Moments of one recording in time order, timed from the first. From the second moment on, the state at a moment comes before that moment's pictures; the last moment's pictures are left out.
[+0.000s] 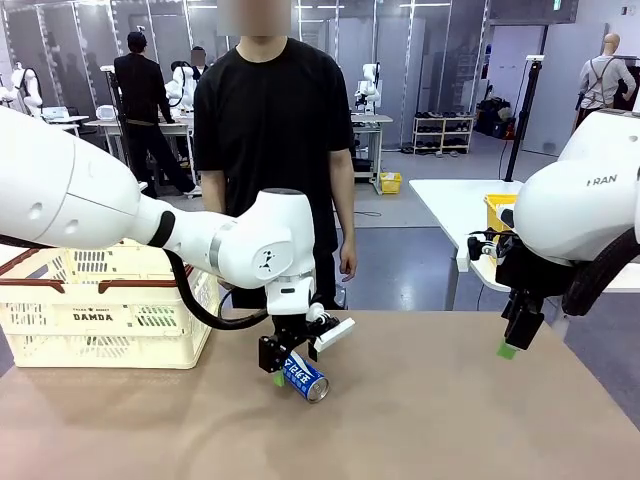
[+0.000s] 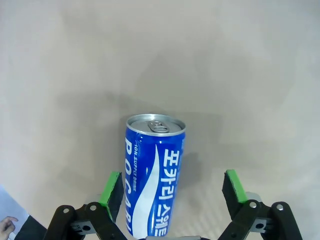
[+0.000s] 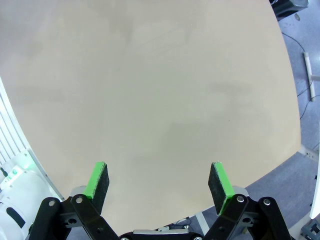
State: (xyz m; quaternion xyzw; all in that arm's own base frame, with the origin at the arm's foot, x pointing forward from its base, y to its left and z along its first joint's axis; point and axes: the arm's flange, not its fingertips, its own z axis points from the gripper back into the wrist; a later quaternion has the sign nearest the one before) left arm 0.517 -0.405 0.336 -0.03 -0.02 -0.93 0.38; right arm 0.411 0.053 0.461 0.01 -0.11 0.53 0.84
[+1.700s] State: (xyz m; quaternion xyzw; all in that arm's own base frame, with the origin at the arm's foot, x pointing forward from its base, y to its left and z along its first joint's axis) left arm 0.541 -0.405 0.311 -0.03 -0.02 -0.93 0.37; right arm 0.411 0.053 0.461 0.01 -0.11 0.53 0.84
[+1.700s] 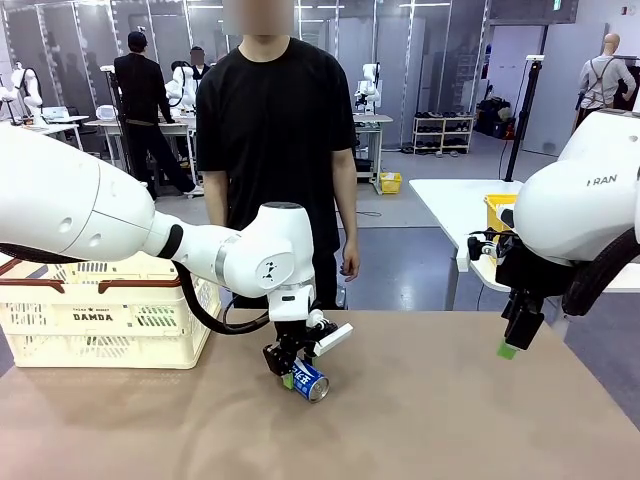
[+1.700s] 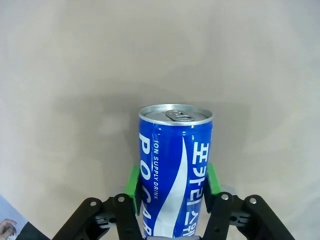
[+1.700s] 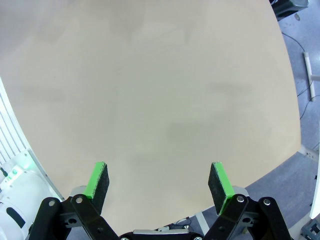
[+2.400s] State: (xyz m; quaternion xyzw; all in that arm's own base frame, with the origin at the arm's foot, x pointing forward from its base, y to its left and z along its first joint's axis) left arm 0.524 -0.408 0.350 -0.04 -0.03 -0.92 0.39; right arm 0.411 0.053 0.461 0.01 -0.11 0.53 0.84
